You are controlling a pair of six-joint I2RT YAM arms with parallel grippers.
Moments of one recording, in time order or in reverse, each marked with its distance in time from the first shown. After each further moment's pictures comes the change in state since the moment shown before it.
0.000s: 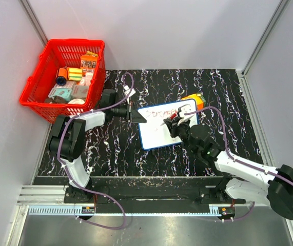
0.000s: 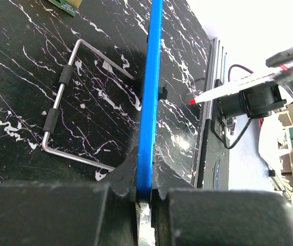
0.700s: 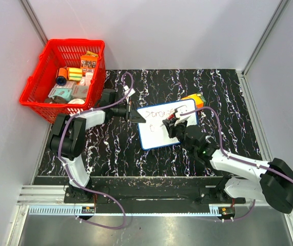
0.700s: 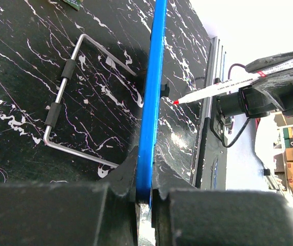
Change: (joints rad) left arm 0.015 0.022 0.021 -0.051 0.013 0.022; right arm 0.014 0.088 -0.017 0.064 0.059 -0.014
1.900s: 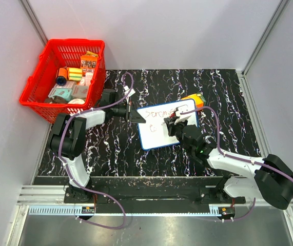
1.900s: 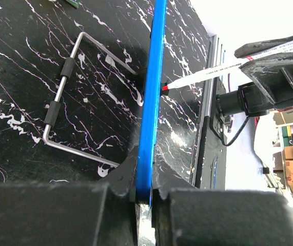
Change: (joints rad) left arm 0.002 0.008 0.007 -0.014 0.008 0.008; right arm 0.002 0.058 0.000 0.062 0.093 0.021
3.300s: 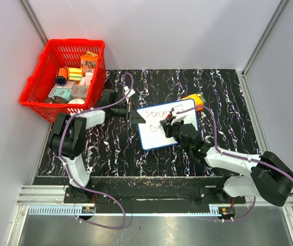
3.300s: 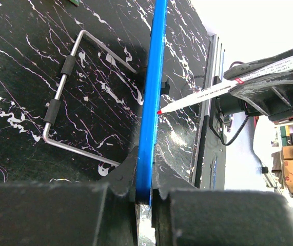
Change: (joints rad) left arm 0.000 0.005 0.000 -0.004 0.003 0.002; right arm 0.003 0.045 0.024 -0.029 -0.076 0.034
